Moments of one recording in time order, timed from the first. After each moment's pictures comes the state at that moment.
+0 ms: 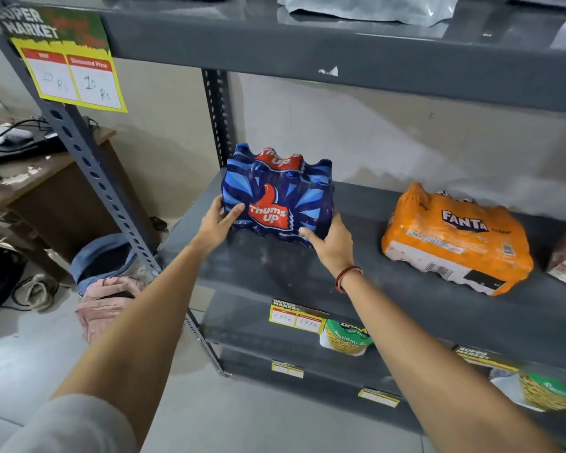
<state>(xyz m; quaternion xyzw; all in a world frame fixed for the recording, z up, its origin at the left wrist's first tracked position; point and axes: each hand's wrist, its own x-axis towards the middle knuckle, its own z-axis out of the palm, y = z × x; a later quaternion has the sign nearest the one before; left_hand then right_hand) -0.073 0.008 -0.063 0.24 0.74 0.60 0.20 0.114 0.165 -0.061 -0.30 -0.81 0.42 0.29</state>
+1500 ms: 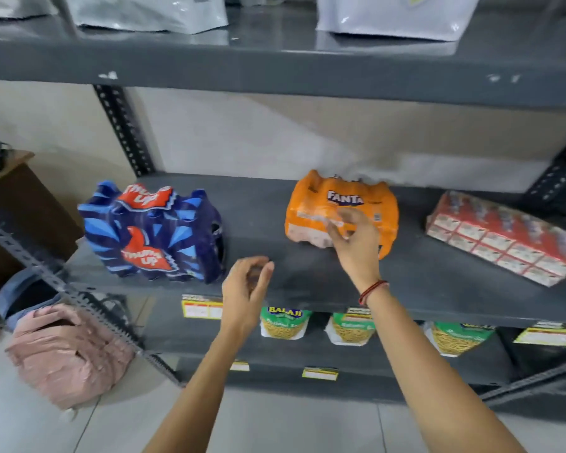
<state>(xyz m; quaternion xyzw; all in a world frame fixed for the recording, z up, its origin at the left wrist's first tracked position) 0.213 0.065 -0.057 0.32 0.73 0.59 0.10 0.309 0.241 -0.015 -0.36 -0.76 0.36 0.41</state>
